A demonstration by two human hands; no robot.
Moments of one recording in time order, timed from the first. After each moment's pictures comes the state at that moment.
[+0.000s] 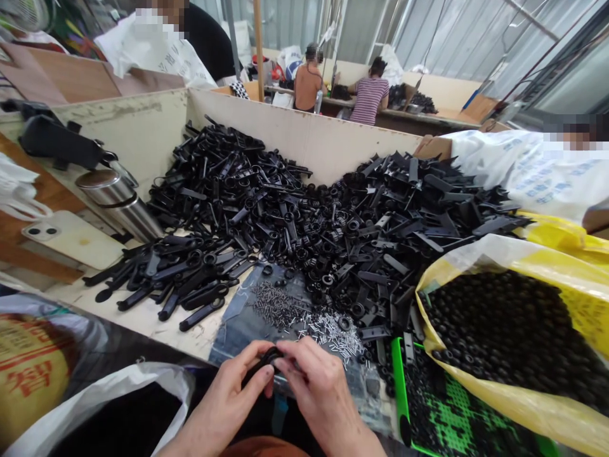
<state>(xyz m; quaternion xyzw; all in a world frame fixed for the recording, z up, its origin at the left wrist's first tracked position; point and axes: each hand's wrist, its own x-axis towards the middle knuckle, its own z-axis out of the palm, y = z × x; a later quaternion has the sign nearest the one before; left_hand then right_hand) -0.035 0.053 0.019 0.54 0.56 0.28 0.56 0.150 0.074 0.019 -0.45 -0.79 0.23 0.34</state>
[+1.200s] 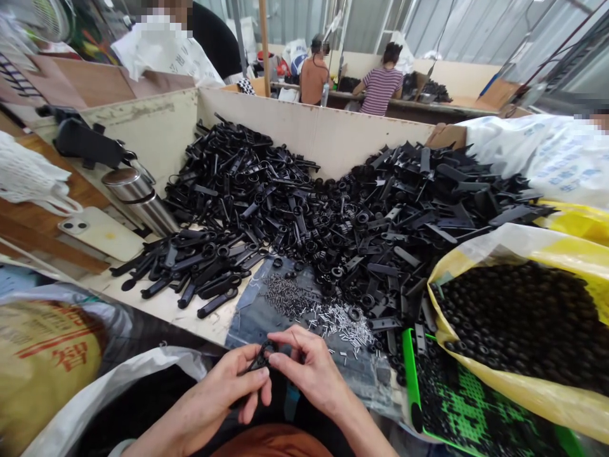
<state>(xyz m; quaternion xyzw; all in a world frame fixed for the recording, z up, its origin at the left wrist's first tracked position) -0.057 0.039 0.024 0.28 0.51 0.28 0.77 0.132 0.078 -0.011 -0.43 -0.64 0.56 0.31</state>
